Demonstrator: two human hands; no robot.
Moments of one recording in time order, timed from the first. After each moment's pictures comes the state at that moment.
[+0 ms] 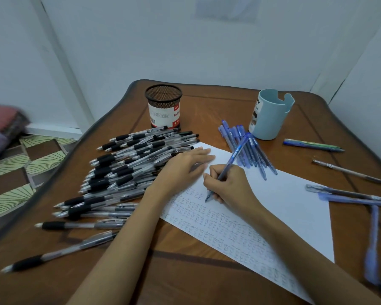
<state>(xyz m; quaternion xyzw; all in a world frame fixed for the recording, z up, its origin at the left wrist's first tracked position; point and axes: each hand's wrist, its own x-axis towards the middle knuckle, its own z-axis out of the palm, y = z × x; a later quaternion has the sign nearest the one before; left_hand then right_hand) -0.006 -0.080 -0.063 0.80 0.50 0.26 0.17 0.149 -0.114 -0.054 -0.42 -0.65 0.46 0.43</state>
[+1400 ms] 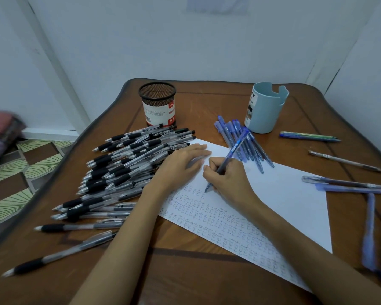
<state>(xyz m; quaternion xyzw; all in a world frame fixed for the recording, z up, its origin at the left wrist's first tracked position) -0.008 -0.076 -0.068 0.80 0.49 0.28 0.18 0.149 -0.112 -0.059 -0.43 -0.66 0.41 0.45</state>
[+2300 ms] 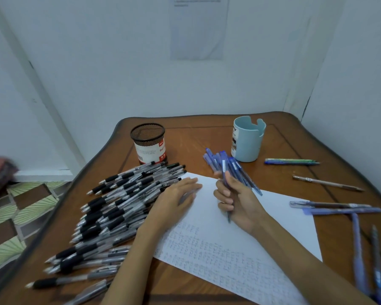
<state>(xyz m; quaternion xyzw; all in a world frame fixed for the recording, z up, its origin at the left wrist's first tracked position) -0.007 -0.077 -0.068 0.81 0.49 0.27 0.18 0.180 -0.094 -0.038 -0.26 -0.29 0.77 0.50</state>
